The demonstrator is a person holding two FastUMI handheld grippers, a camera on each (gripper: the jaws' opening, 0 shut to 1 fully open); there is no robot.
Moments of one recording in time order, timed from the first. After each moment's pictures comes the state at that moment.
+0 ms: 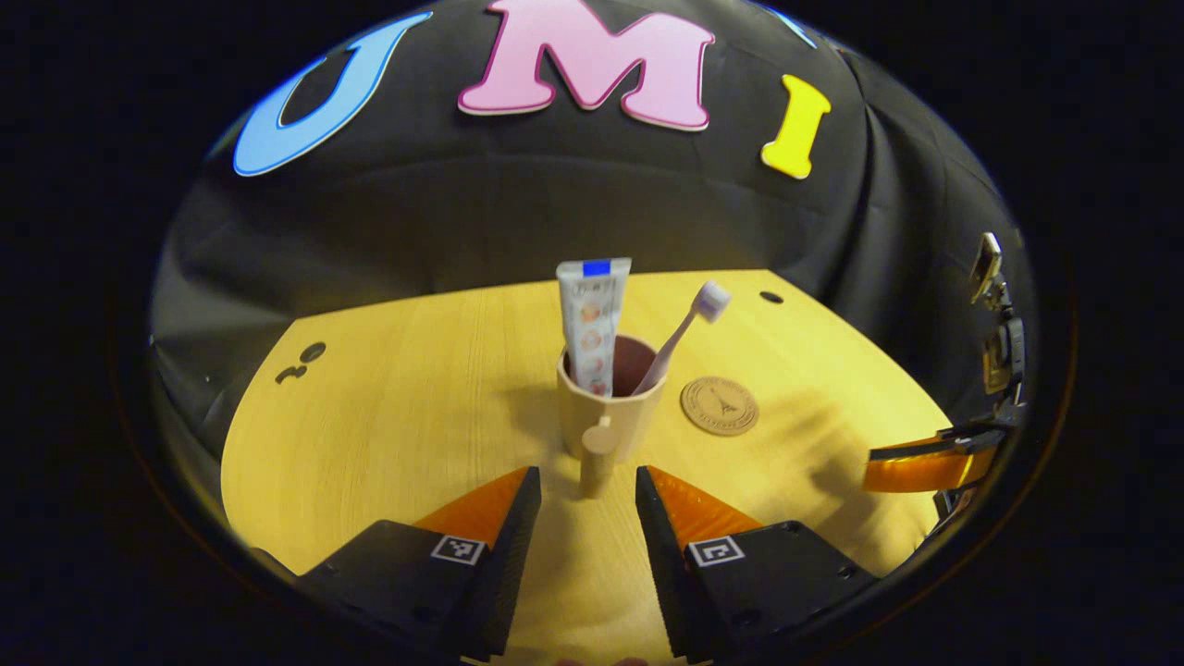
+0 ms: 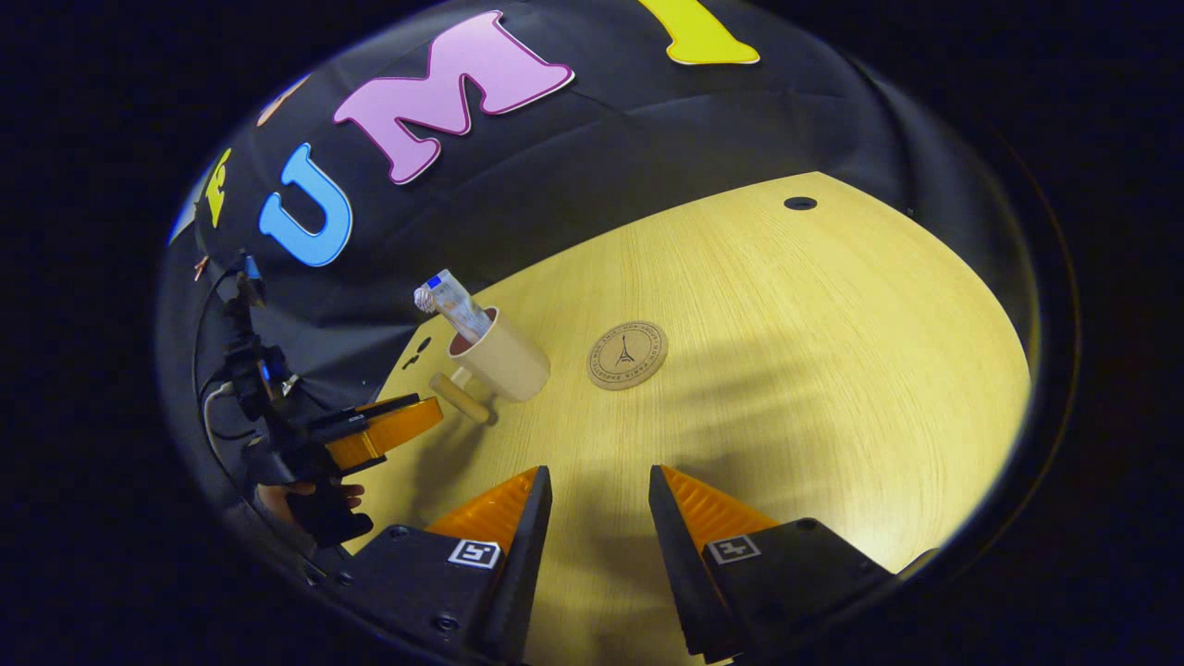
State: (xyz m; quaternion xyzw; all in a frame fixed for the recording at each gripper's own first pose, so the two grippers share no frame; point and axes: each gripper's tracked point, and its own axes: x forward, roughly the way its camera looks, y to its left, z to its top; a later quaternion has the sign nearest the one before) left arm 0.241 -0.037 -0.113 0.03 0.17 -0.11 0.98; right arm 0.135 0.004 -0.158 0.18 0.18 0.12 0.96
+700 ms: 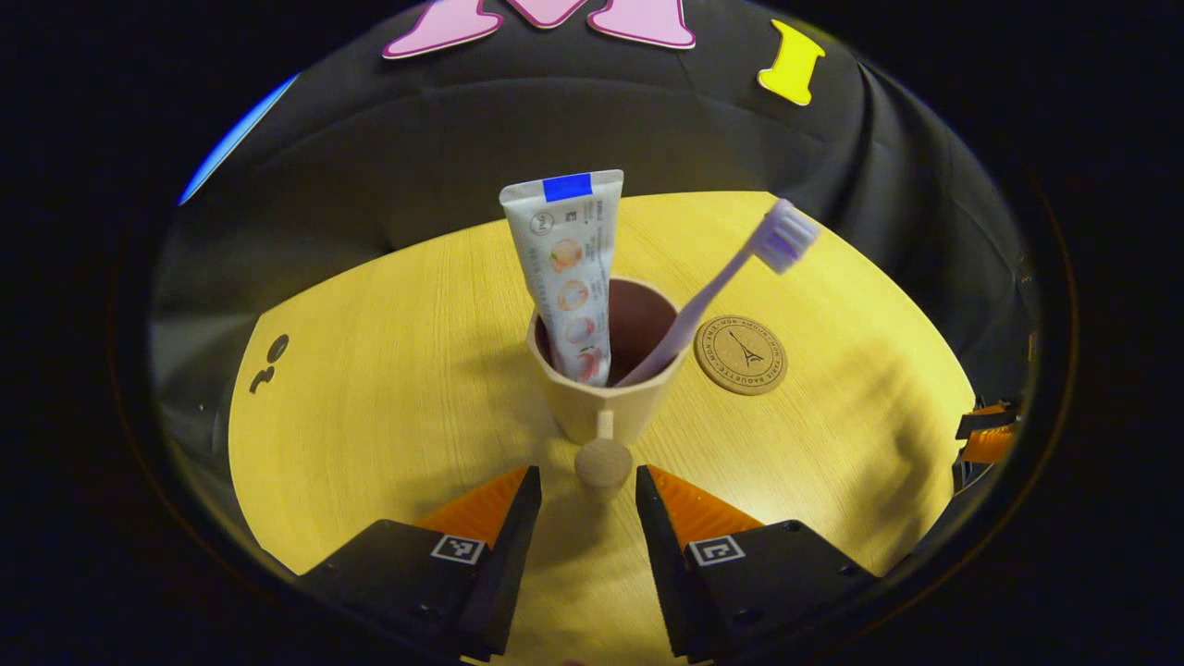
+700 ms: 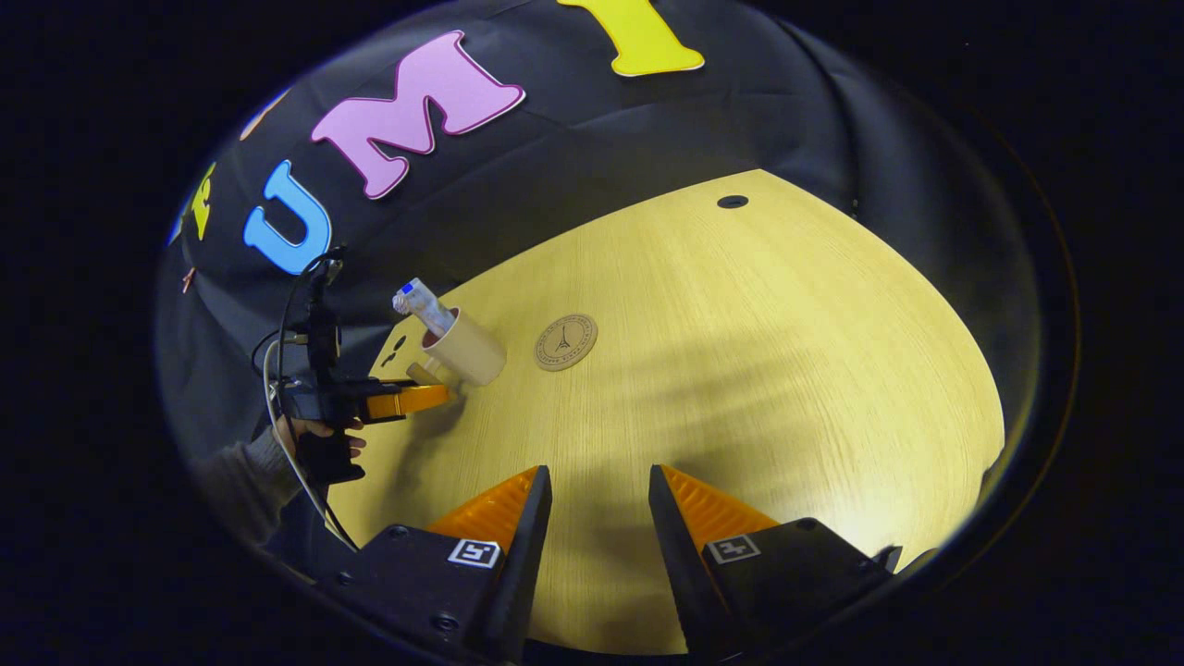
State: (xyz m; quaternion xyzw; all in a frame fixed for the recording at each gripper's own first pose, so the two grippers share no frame) left arm 0.281 -0.043 -0.129 0.10 0.28 -0.12 0.95; right arm 0.087 -0.061 -0.162 0.19 0.19 0.08 0.96
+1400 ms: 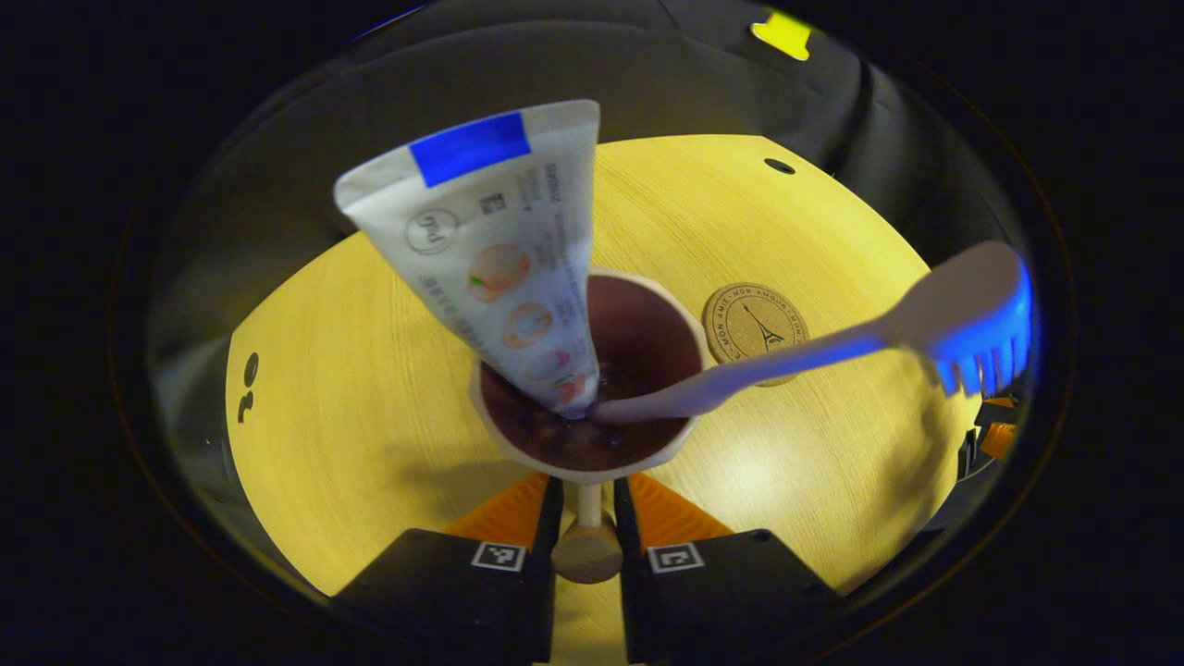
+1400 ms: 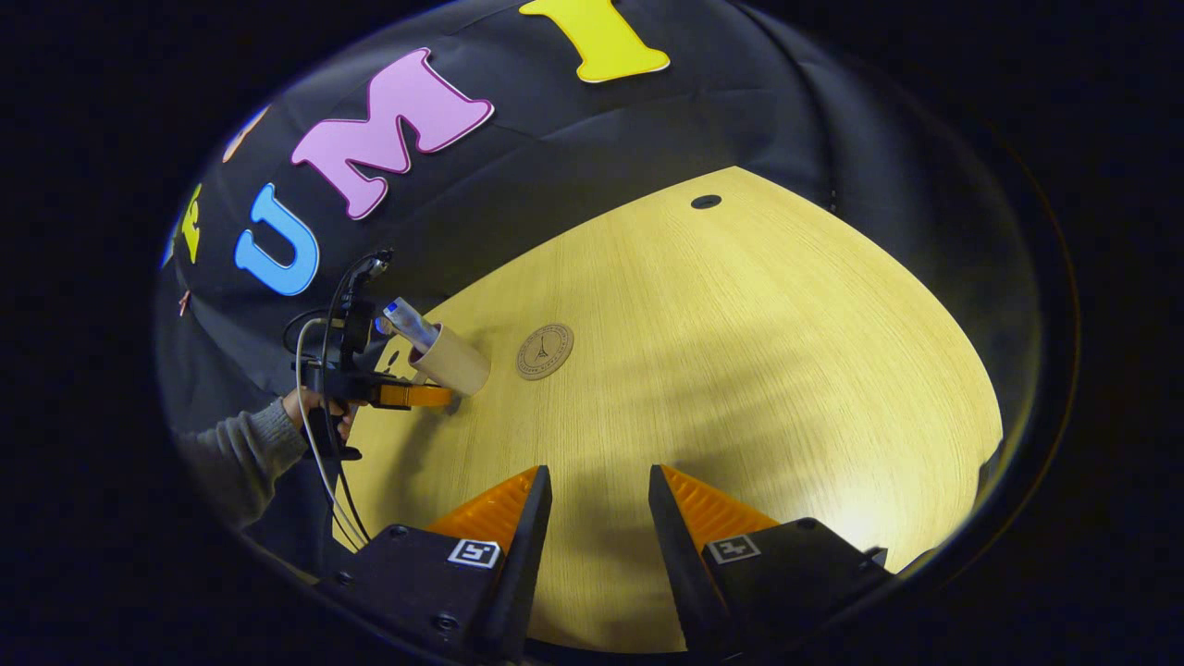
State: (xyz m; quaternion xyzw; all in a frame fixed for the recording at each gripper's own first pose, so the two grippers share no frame) left arm 0.309 -0.057 -0.141 0.15 0.37 -0.14 0.91; right arm 0.086 -0.084 -0.167 0.22 0.19 0.07 0.96
